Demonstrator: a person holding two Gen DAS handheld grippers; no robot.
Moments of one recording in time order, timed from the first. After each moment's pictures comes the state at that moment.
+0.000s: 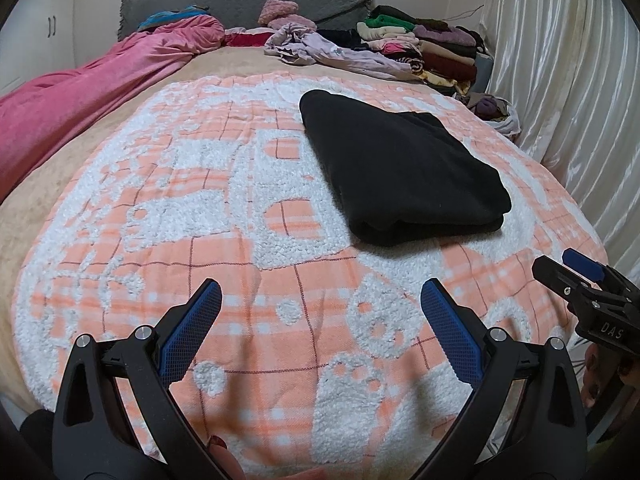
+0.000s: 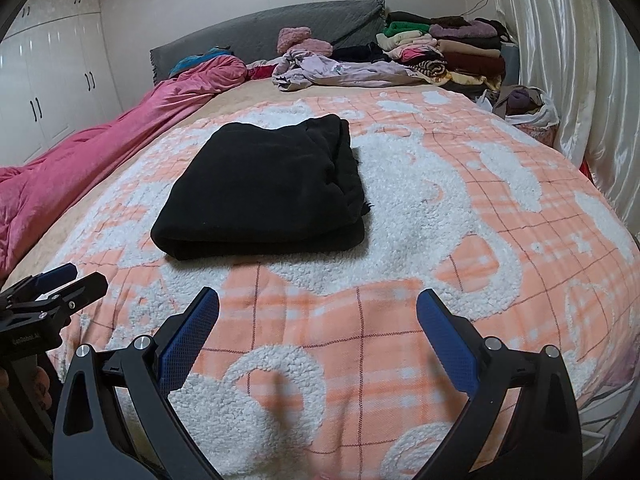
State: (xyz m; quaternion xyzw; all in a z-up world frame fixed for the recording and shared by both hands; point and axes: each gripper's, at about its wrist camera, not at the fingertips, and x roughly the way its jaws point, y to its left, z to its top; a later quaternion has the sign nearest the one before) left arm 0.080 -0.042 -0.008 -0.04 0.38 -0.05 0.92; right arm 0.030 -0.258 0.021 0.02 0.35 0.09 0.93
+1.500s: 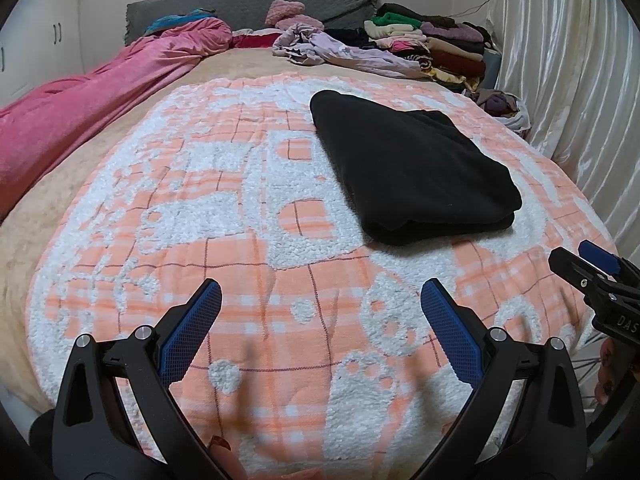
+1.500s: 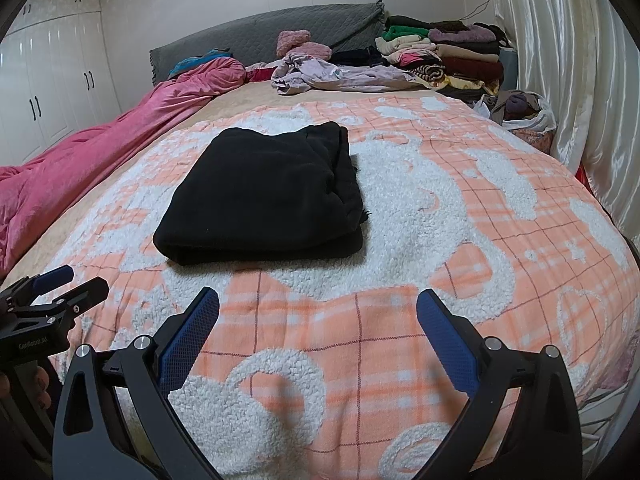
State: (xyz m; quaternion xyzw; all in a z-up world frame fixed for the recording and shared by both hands) left arm 0.077 -0.037 -0.004 -0.03 0.38 -0.03 0.92; right arm 0.029 -0.259 0.030 0.02 0.34 0.08 0.94
